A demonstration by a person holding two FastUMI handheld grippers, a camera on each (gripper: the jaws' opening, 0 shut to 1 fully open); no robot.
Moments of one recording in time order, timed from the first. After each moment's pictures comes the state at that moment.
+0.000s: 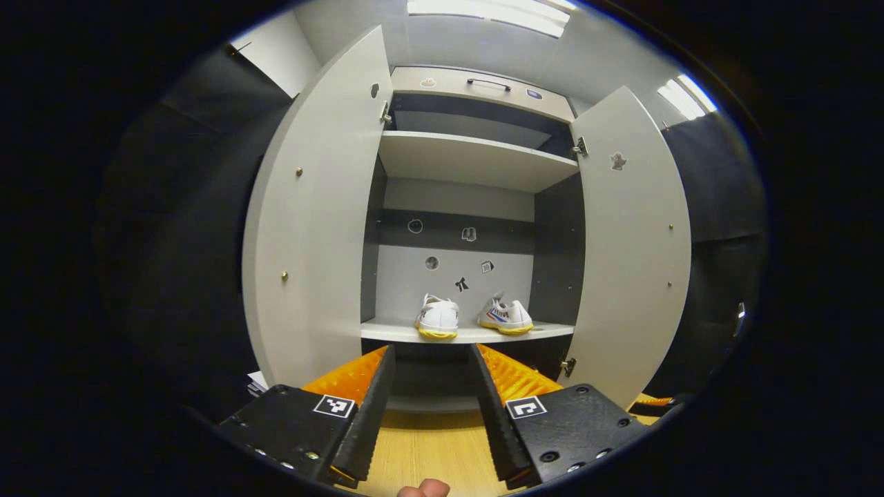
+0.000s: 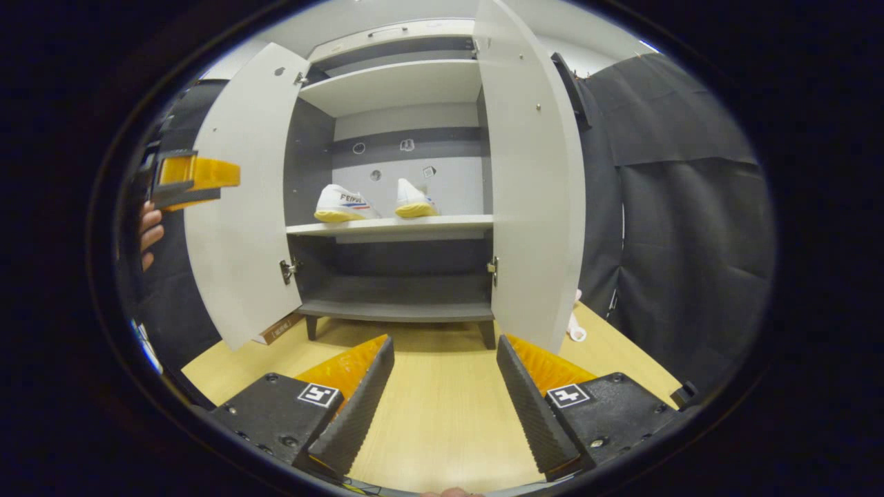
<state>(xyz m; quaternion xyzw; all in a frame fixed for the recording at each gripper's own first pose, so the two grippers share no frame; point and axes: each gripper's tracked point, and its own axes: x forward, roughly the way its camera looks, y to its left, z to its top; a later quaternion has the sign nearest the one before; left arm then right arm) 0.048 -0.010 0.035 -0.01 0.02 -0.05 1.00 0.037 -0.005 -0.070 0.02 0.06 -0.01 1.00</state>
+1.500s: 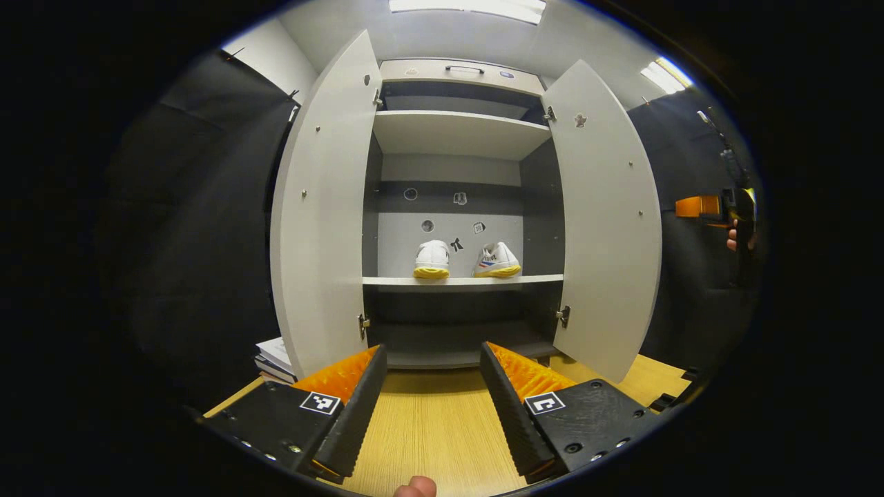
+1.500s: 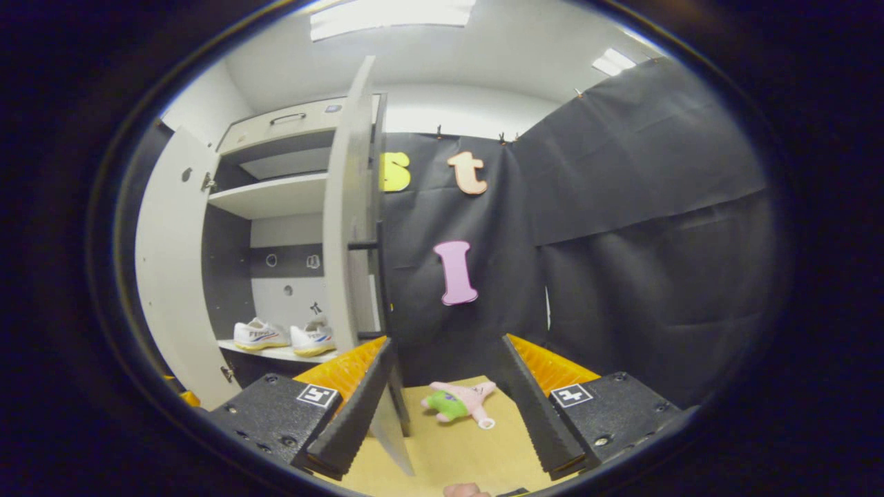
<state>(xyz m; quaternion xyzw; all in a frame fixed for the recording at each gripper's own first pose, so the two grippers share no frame) -0.005 -0.033 -0.044 0.01 0.06 -0.05 1.00 0.012 -0.209 0.156 0.05 -0.10 -0.14 0.98</state>
